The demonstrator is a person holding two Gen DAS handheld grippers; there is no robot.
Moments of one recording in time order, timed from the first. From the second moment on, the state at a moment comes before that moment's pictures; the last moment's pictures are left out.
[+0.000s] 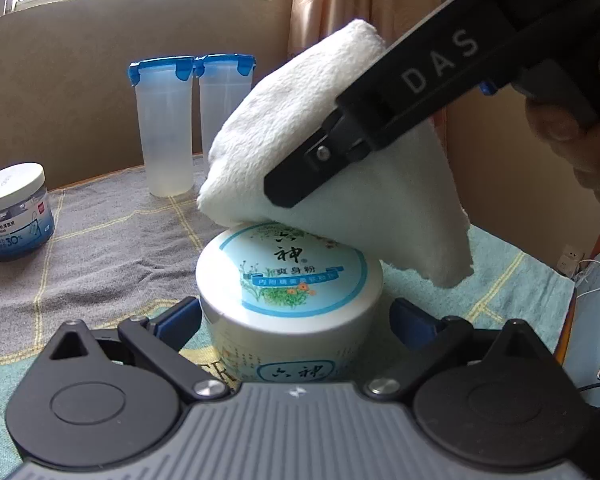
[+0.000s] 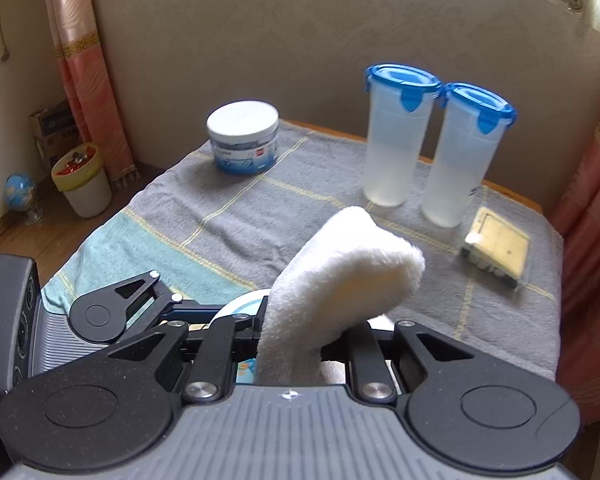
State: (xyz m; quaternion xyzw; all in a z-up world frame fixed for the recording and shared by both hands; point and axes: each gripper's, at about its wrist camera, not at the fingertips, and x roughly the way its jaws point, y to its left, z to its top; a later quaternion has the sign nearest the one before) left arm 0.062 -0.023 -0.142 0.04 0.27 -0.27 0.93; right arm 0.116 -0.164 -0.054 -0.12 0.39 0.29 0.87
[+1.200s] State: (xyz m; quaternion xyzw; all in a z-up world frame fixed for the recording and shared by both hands) left arm 0.056 -0.018 -0.144 0.04 0.27 -0.27 0.92; right arm 0.083 -0.194 -0.063 -0.06 0.44 0.31 0.84
